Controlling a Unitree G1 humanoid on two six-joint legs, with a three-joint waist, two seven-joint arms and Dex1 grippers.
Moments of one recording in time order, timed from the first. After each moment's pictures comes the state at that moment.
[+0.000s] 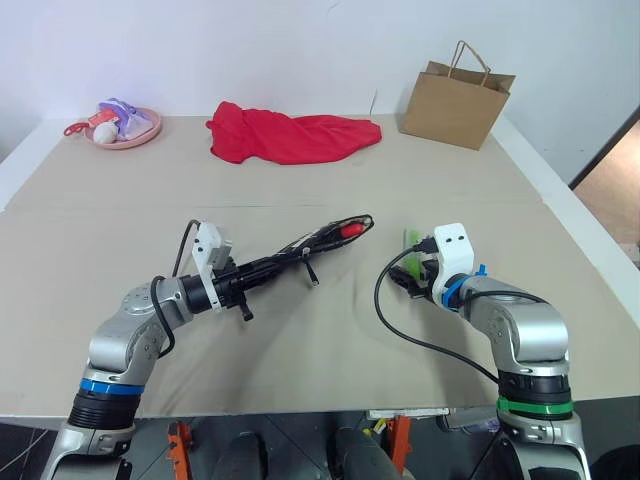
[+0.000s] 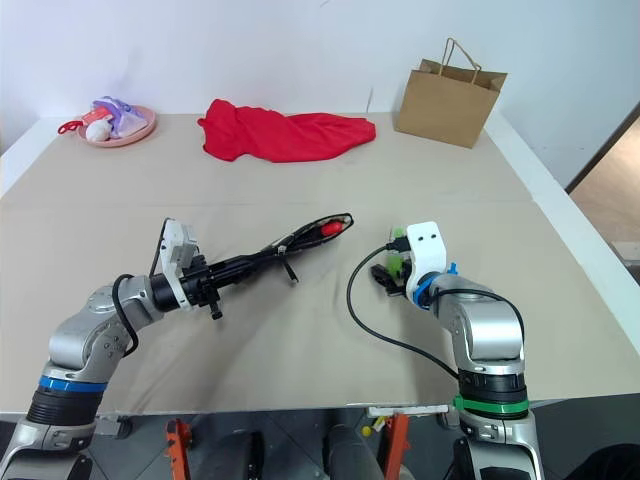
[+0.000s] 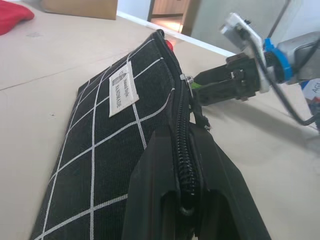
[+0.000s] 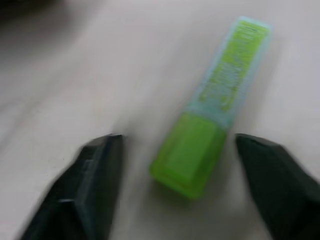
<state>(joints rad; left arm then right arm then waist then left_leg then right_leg) -0.34 0.47 0.02 -0.12 -0.60 0.48 -0.90 -0.44 -0.37 -0.12 -0.24 0.17 1.12 0.36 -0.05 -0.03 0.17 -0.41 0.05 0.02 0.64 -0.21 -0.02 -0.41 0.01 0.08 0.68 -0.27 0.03</state>
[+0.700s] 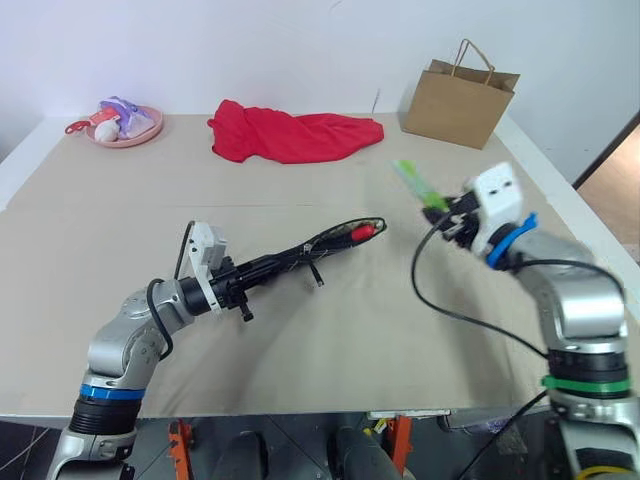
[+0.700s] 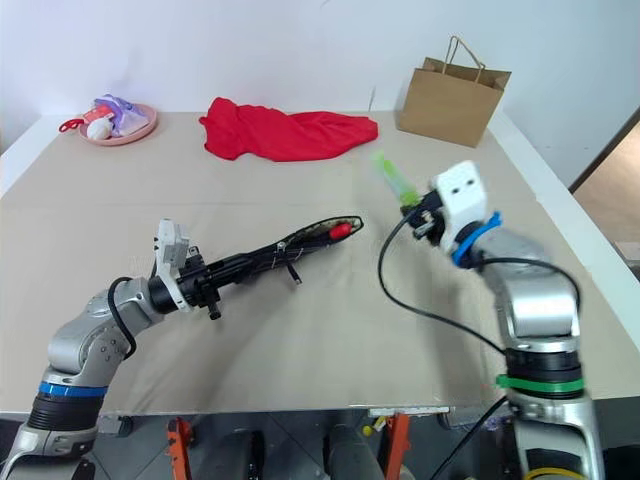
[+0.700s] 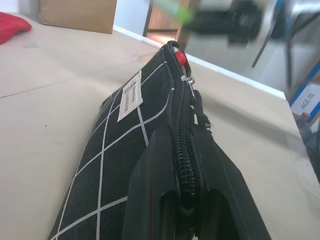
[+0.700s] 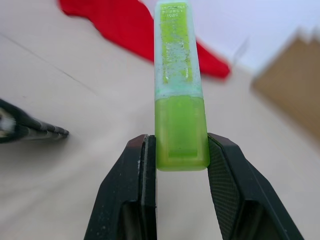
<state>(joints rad) -0.32 0.45 0.04 -0.14 -0.64 0.48 -0.91 -0.55 -0.69 -0.13 -0.19 0.19 0.64 0.61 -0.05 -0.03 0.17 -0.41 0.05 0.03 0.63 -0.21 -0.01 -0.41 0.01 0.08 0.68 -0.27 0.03</state>
